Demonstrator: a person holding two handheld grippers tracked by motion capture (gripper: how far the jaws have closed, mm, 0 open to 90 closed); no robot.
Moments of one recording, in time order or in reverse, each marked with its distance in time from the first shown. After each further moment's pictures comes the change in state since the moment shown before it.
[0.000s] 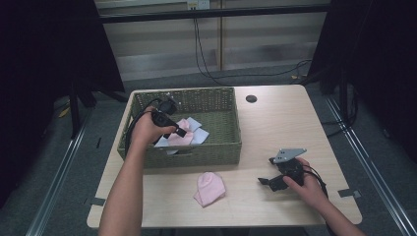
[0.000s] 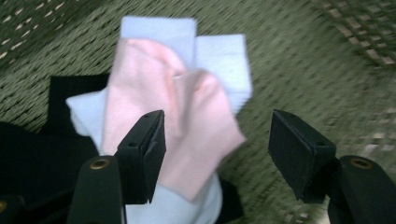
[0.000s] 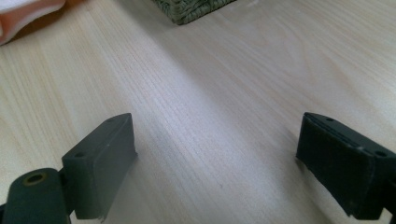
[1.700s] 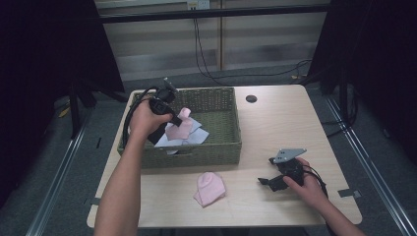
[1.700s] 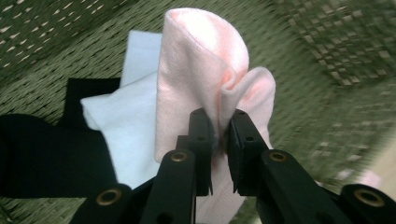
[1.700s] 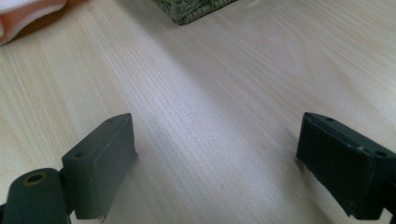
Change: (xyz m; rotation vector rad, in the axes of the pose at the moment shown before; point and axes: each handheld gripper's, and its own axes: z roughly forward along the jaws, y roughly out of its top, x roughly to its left) left arm -0.007 0.026 -0.040 0.020 -0.032 -0.070; right arm 0.000 0.000 0.000 -0.002 0.003 -0.006
